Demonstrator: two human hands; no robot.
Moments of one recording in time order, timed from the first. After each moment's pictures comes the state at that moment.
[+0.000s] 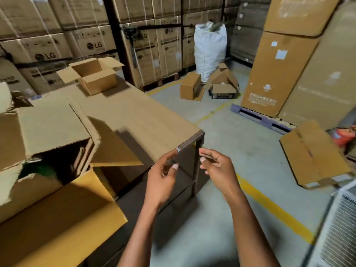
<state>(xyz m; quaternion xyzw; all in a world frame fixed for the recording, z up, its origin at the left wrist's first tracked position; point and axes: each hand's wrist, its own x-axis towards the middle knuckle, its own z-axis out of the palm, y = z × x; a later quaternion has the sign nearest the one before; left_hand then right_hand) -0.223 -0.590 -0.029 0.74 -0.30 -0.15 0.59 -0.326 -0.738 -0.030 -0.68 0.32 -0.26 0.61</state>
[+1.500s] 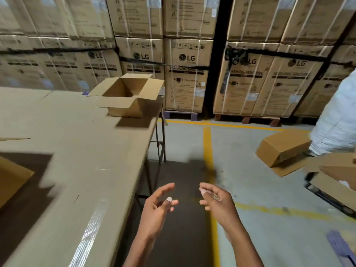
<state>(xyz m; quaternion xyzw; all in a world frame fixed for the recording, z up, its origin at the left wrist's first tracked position) 0.175 -1.216 -0.077 0.69 0.10 -0.02 0.72 0.203 -1.412 -0.064 -0.76 0.10 0.07 0.64</state>
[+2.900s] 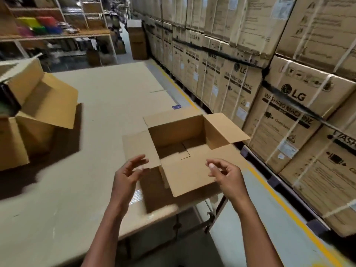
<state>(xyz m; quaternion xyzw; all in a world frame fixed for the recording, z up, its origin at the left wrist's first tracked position) 0.750 -1.105 -0.039 0.59 0.45 0.43 0.52 1.018 -1.219 -0.034 -0.69 -0.38 0.29 0.54</state>
